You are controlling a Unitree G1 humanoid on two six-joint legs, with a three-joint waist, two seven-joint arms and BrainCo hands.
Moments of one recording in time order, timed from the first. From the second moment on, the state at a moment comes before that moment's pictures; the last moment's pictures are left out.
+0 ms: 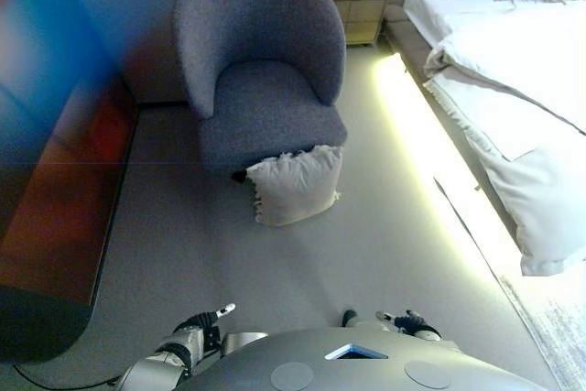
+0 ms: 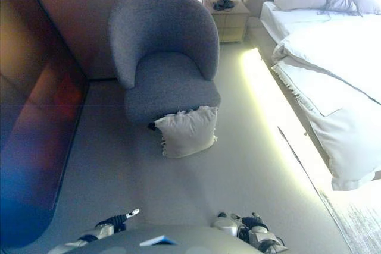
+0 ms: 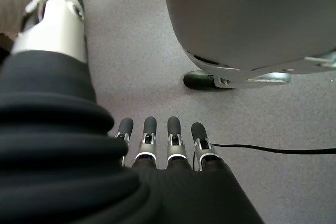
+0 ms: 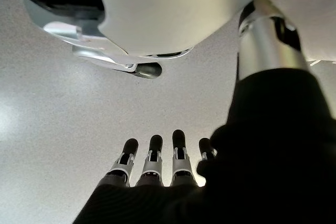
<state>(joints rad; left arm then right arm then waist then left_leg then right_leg) 0.02 0.23 -0.17 1.27 -0.41 0.14 0.11 0.06 -0.18 0.25 1.22 0.28 0.09 -0.22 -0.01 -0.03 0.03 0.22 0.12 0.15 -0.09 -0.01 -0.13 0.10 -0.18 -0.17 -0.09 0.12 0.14</state>
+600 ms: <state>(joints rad) 0.02 0.23 -0.18 1.27 -0.40 0.14 0.08 0.08 -0.18 0.25 1.22 0.27 0.07 -0.22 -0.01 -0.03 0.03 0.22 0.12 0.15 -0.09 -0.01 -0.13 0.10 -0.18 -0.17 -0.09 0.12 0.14</state>
